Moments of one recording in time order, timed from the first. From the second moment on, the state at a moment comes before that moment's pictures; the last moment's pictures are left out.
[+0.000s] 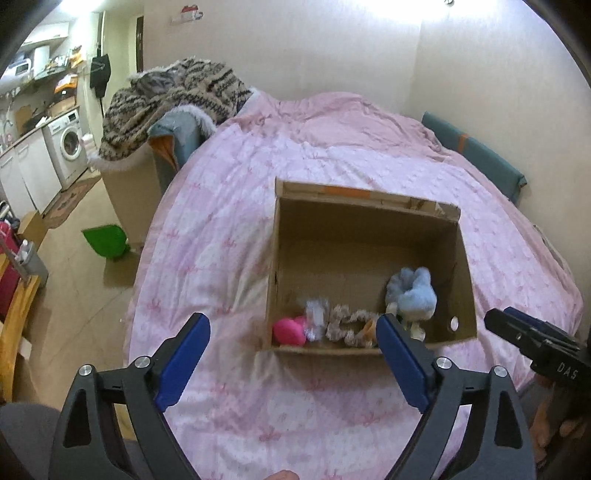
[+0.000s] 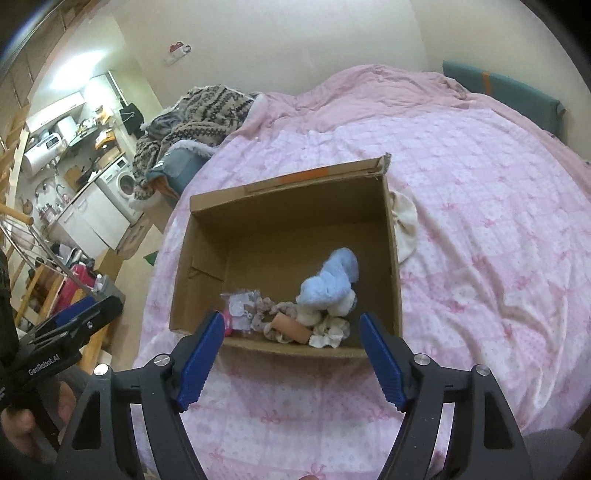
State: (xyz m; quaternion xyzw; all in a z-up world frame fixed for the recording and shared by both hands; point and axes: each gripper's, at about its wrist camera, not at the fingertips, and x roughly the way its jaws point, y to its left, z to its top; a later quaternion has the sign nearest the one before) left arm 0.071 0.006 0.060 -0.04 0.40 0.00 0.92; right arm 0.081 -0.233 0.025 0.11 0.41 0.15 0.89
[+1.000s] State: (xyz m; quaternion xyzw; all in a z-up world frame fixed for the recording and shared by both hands) left arm 0.049 0.000 0.039 -0.01 0.37 0.02 0.93; right arm 0.059 -0.201 0.010 0.00 0.36 0.09 0.93
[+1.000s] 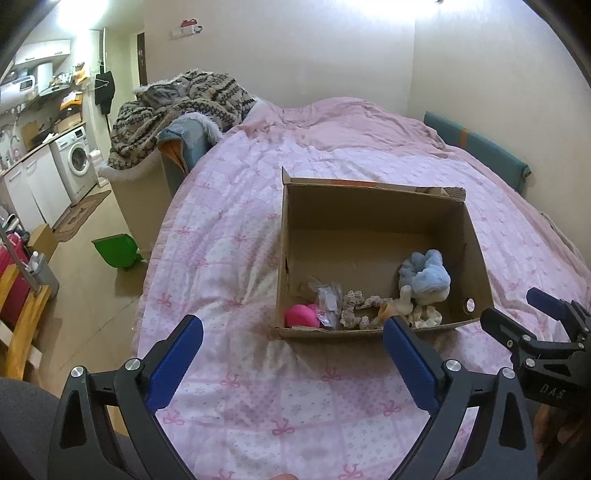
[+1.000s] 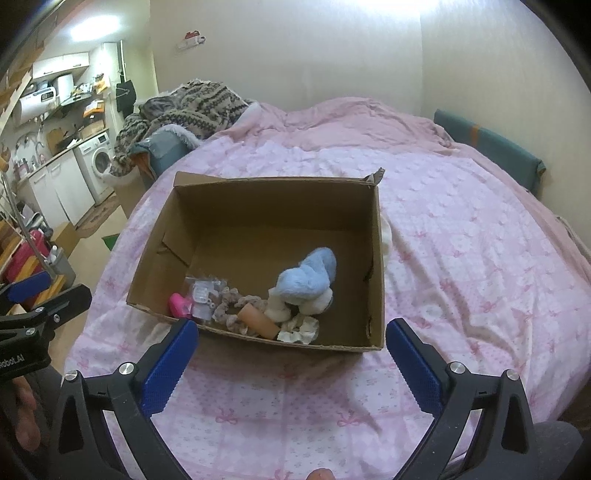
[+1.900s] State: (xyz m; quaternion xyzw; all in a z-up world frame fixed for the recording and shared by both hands) left arm 0.051 -0.002 0.038 -0.02 0.37 0.02 0.93; right arm 0.059 -0.204 0.012 0.01 0.37 0.09 0.93
